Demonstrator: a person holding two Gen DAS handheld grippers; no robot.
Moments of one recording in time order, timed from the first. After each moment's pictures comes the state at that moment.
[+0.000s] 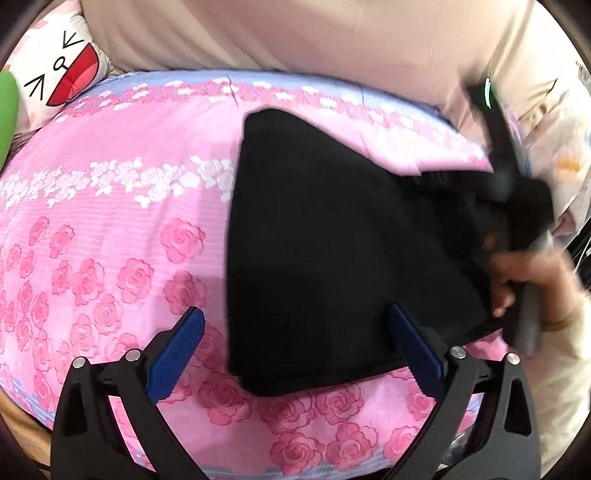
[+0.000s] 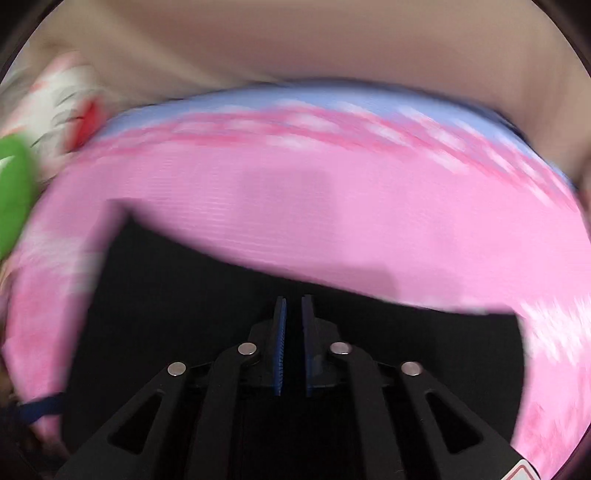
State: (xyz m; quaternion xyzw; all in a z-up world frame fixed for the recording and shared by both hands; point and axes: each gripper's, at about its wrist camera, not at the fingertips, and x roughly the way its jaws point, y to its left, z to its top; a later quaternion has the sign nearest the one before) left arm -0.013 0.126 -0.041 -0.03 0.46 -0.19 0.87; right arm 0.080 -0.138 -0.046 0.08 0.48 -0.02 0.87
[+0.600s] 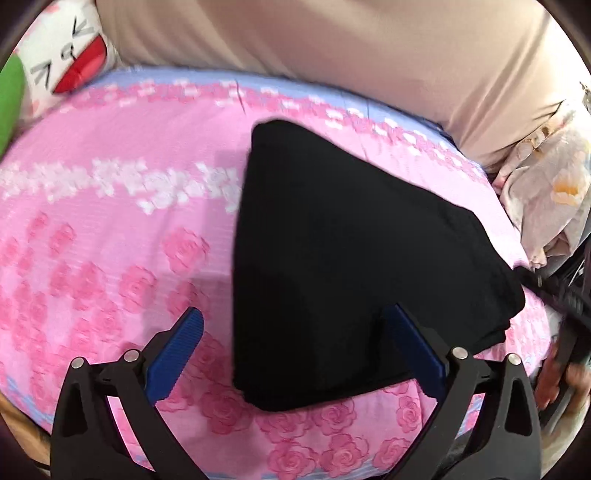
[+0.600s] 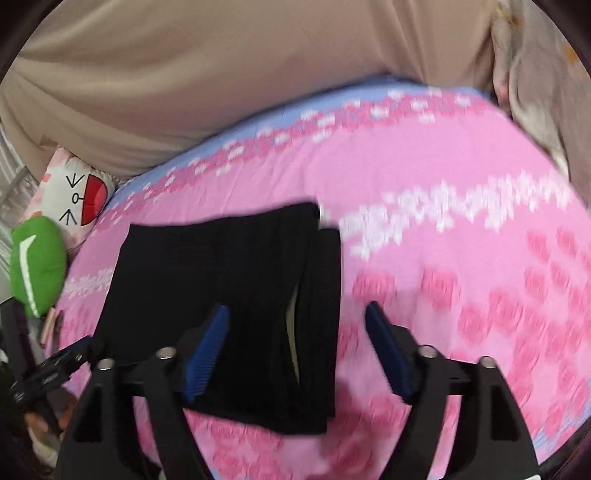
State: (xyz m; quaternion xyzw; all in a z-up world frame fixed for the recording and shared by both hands) left arm -0.005 0.130 -0.043 -0.07 0.47 -0.19 0.86; right arm -0.080 -0.231 -0.018 0.21 0.44 -0.02 0.88
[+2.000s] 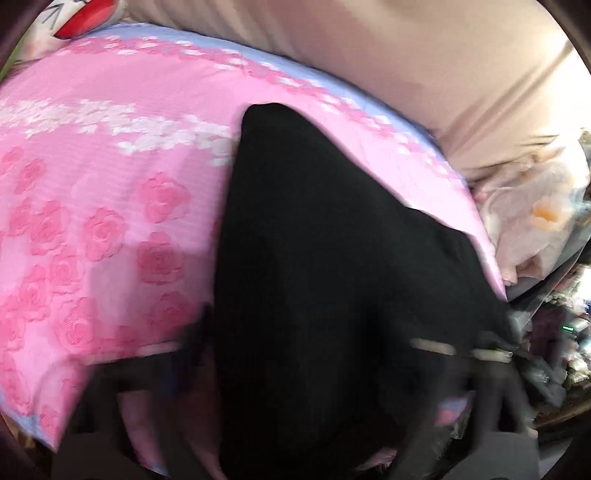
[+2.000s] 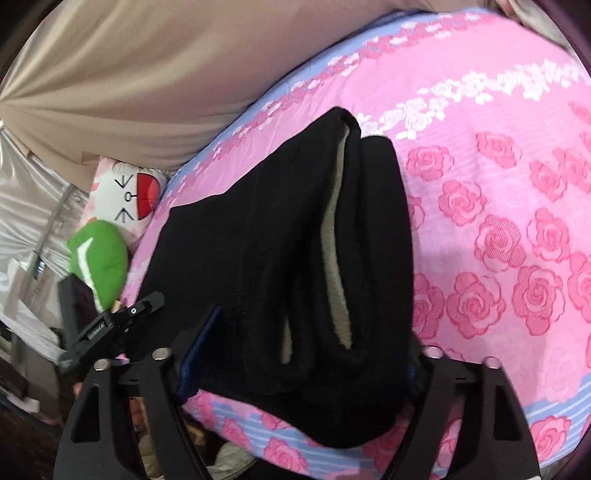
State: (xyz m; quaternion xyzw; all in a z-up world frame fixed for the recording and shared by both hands) left arm -0.011 0.137 -0.063 -0.18 0.50 -0.26 0.81; right arm -0.111 -0.202 -0.070 0.31 0.43 0.07 0.84
